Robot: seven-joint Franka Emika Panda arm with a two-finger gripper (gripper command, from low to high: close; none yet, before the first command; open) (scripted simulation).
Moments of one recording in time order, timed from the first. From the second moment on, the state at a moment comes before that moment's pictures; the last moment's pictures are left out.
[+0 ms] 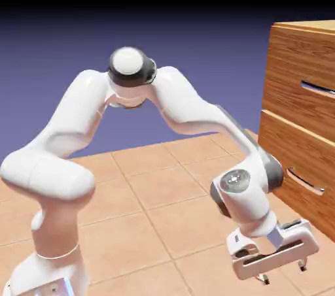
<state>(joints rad) 0.74 0.92 -1.24 -2.23 1.88 2.55 1.06</state>
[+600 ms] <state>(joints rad) 1.05 1.54 -1.75 -1.98 2.66 2.35 1.19</state>
